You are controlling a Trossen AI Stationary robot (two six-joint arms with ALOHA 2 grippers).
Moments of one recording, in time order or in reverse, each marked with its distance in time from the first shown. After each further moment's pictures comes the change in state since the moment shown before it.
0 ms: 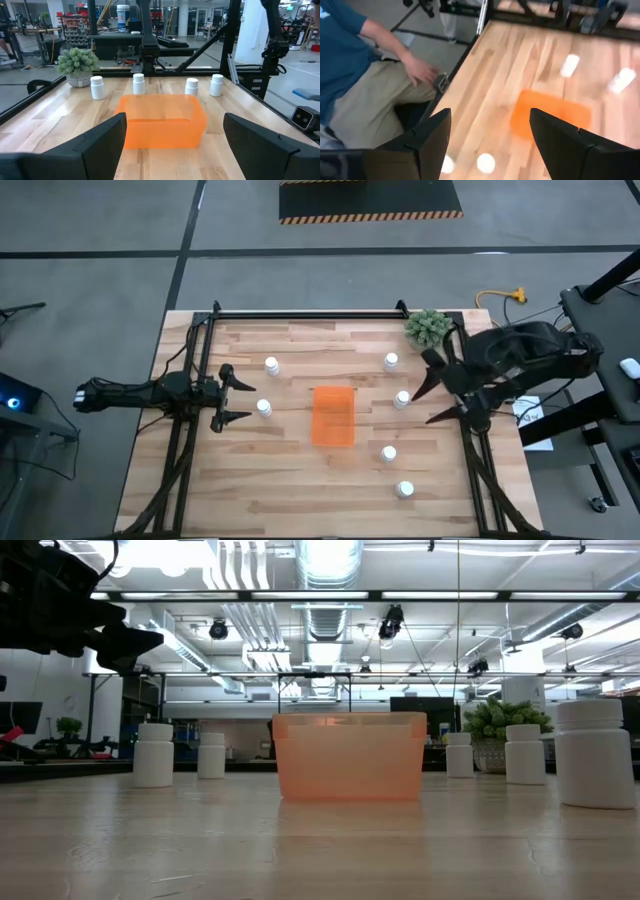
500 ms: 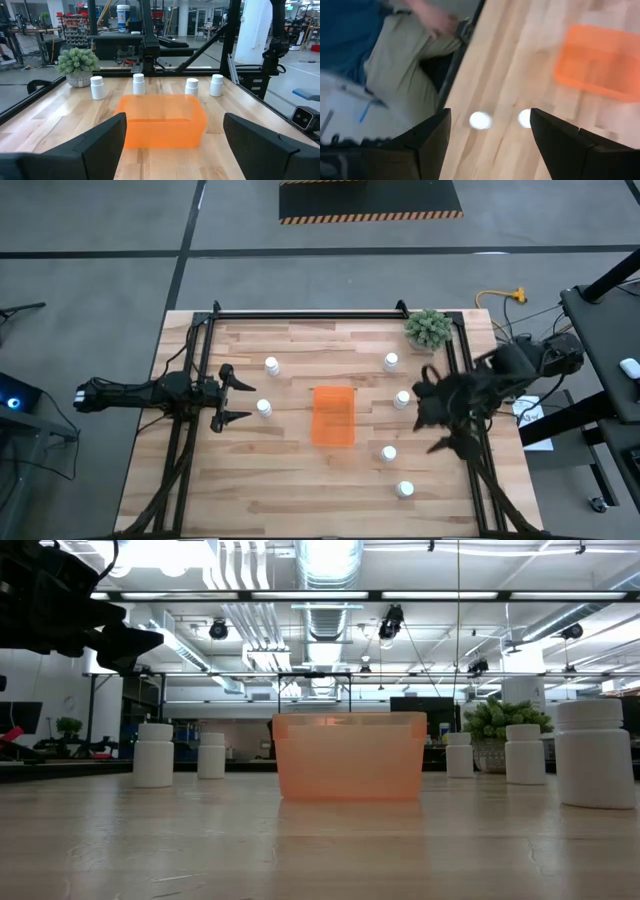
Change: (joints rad) left arm 0.000 0.000 0.000 0.000 0.000 0.000; right arm 0.205 0.171 0.045 -0.161 0.001 0.188
